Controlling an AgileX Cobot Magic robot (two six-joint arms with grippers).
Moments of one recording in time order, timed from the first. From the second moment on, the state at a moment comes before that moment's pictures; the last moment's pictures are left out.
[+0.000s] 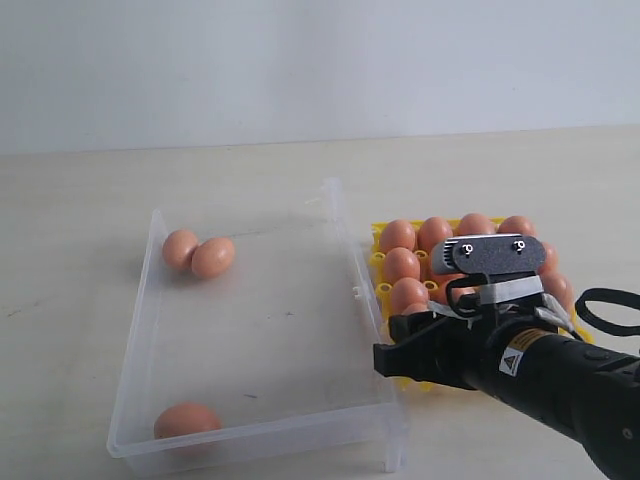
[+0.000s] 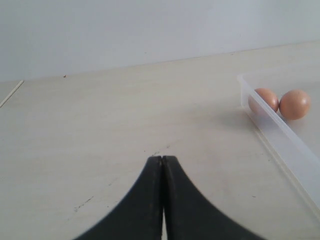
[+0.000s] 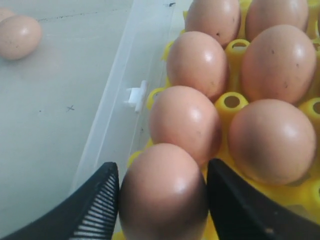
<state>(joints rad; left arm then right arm) -0.03 0.00 0.00 0.12 0.33 -0.03 0.70 1.69 -0.38 0.35 -0.59 0.11</state>
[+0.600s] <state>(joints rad) -0.03 0.00 0.00 0.12 0.33 -0.03 0.70 1.61 -0.38 0.40 -0.59 0.04</state>
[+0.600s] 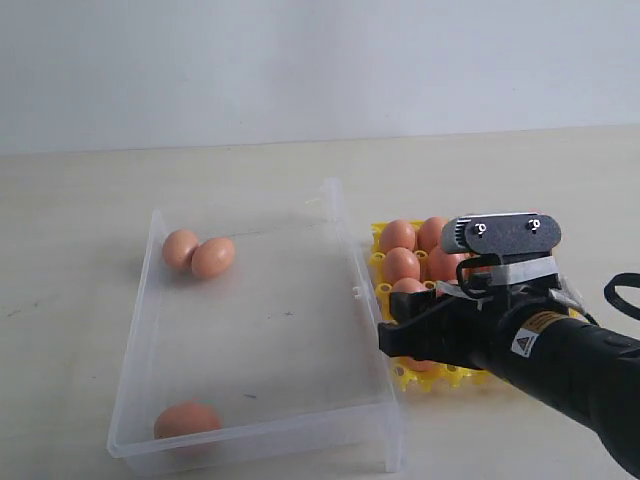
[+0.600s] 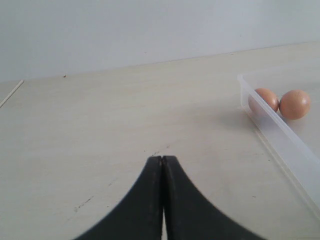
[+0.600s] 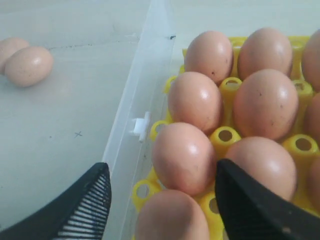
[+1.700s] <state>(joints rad) -0.03 0.00 0.00 0.12 0.33 -0.03 0.76 2.00 -1.50 0.27 0.50 0.06</state>
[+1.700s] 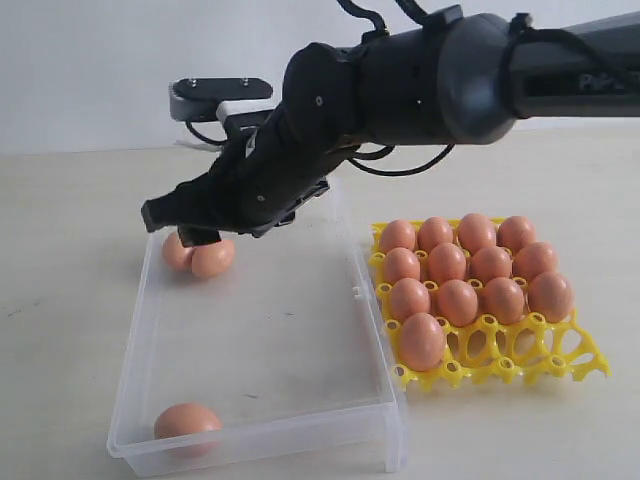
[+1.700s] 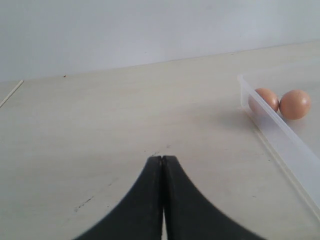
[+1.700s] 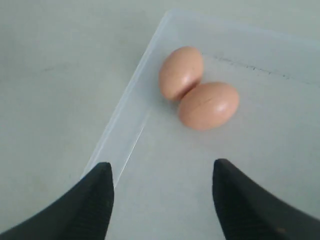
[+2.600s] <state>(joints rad) -0.03 0.00 0.00 0.12 0.33 -0.03 0.69 2.31 -1.73 0.53 0.43 0.35</state>
